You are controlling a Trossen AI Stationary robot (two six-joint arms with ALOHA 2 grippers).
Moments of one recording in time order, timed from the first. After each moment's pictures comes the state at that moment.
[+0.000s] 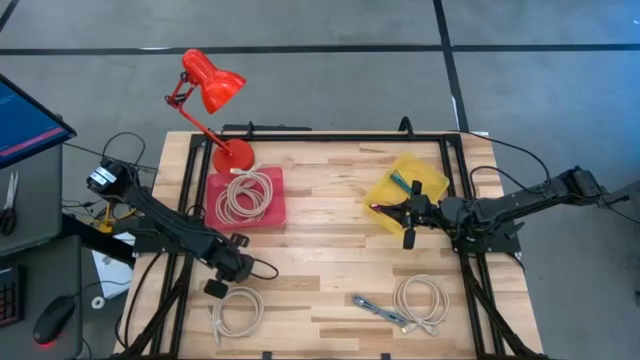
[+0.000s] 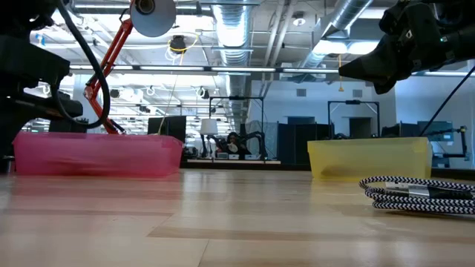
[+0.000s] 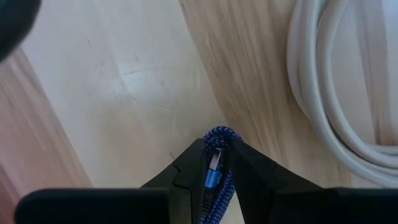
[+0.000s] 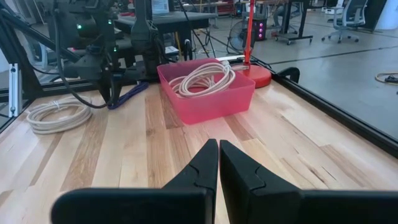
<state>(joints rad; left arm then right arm) -0.58 1.34 0.60 -0.64 -0.01 -0.17 0.19 0.73 0.19 0.38 0.42 0.13</state>
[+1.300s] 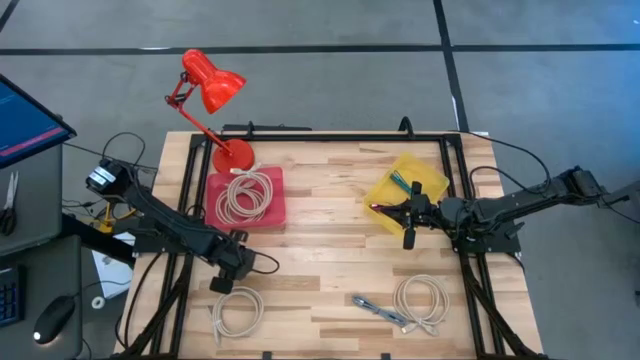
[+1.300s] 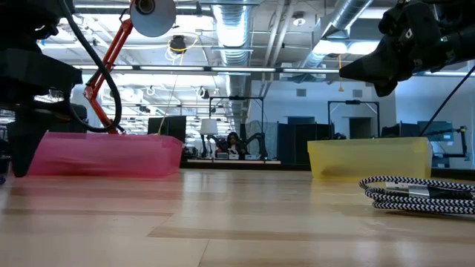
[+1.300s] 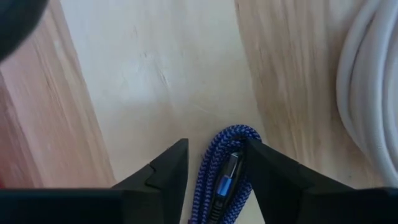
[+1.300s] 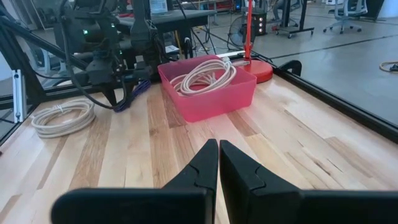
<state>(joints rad) -0.56 1.35 0.55 -0.59 -0.08 -0.25 0.19 0.73 0.19 0.37 0.42 0.18</state>
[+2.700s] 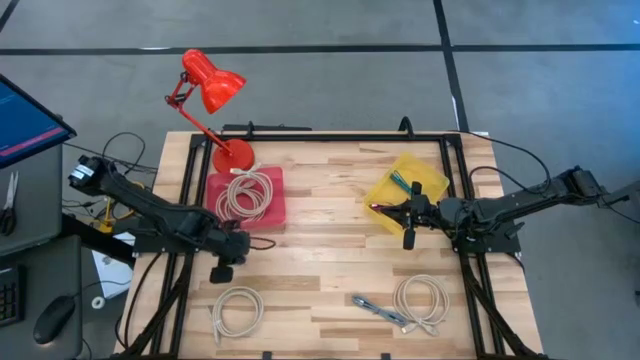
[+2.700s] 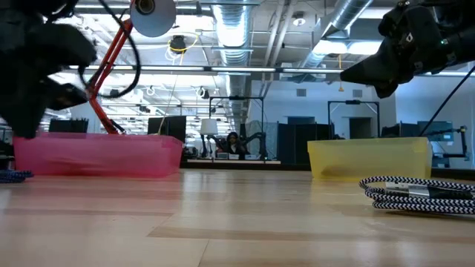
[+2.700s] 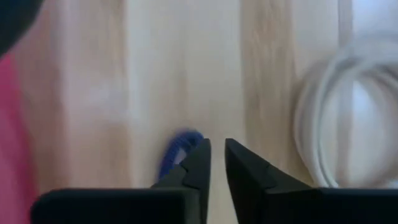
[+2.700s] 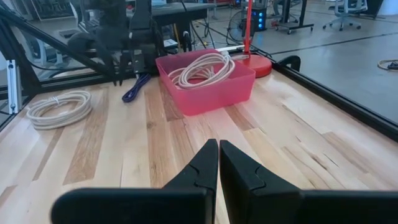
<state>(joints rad) -0.43 1.06 0.54 -0.67 0.02 -0.36 0.19 0.73 0.19 0.34 0.42 0.18</state>
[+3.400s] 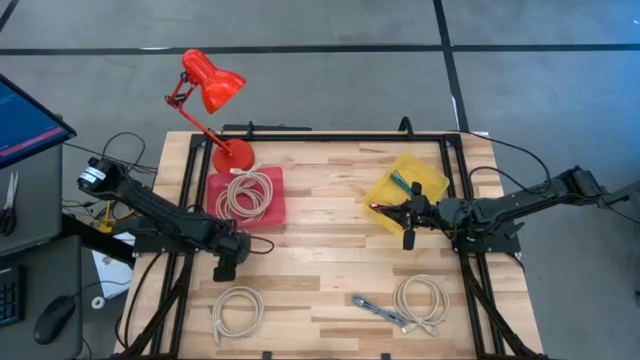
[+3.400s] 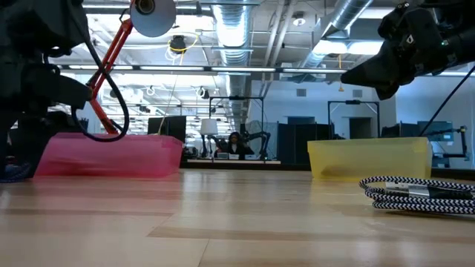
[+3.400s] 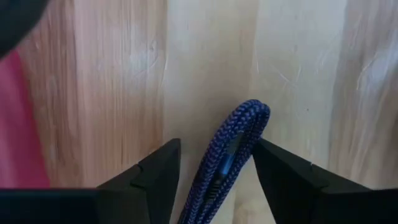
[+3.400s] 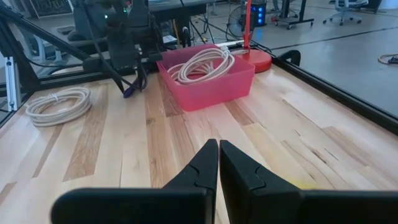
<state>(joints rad) -0.43 1.24 0.47 -0.66 -0.04 -0.41 0.19 0.73 0.19 0.32 0.42 0.19</state>
